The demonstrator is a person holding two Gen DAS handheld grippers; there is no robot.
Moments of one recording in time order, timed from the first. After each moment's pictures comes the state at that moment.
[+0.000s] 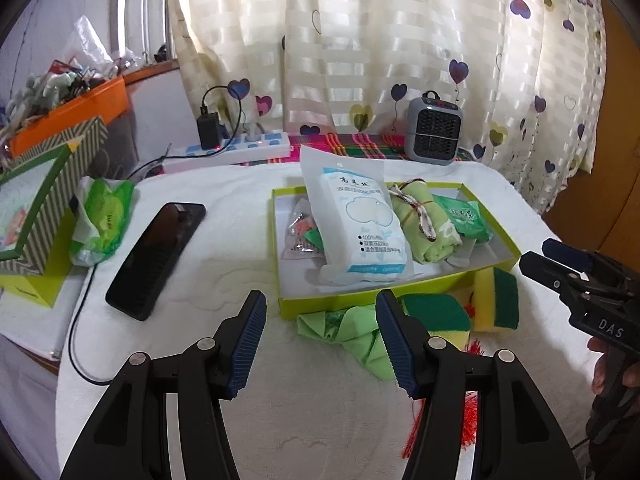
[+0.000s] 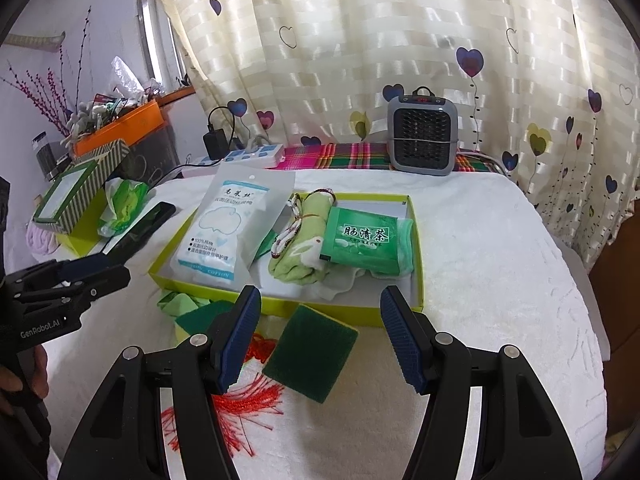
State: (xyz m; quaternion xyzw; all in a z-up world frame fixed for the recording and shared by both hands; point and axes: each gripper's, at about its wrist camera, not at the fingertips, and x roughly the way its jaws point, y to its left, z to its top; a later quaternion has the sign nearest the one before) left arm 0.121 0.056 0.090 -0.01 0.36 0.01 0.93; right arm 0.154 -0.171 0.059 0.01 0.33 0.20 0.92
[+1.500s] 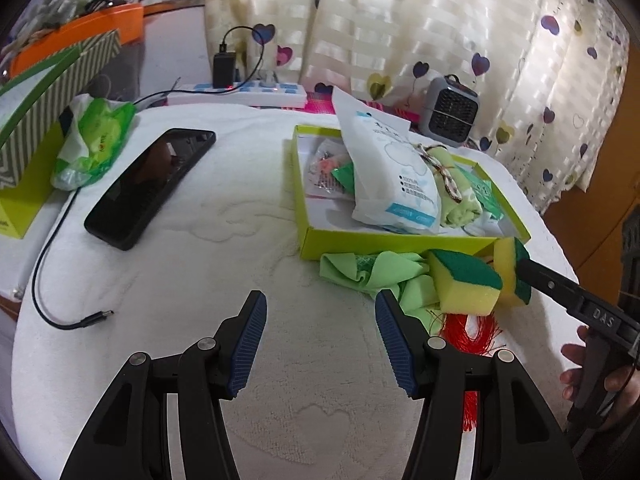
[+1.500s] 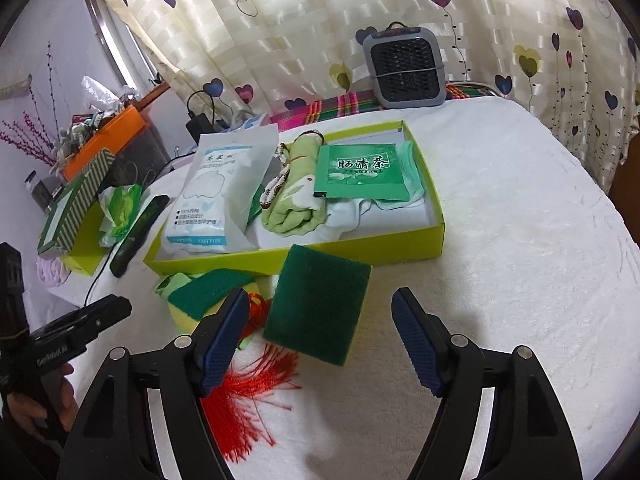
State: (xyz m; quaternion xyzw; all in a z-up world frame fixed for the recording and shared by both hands) left arm 0.116 0.092 0.045 -0.09 0.41 -0.01 0.91; right arm 0.160 -0.176 0.020 0.10 0.40 0.19 0.89
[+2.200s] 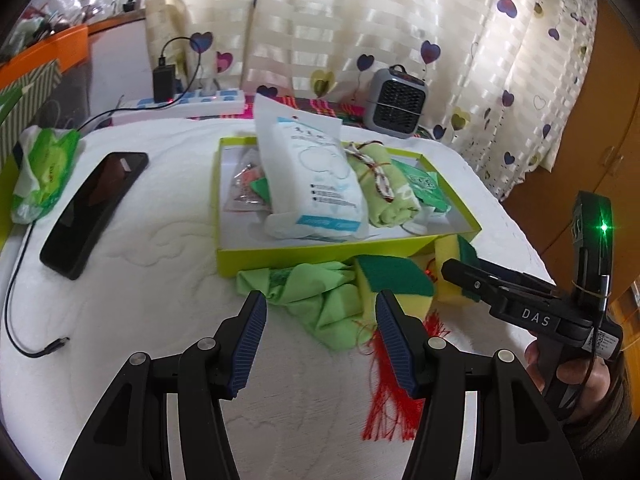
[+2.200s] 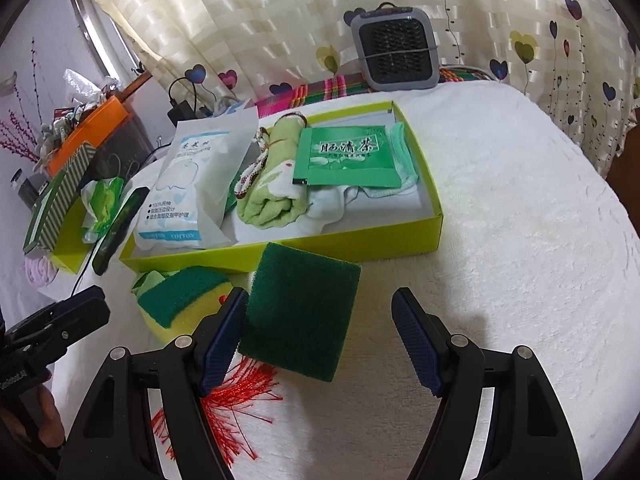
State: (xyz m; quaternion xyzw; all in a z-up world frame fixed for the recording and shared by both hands) left arm 0.127 0.051 0.059 -0.08 0.41 -0.08 0.91; right arm 0.173 -0.177 0.009 0.09 0.42 0.17 0.89
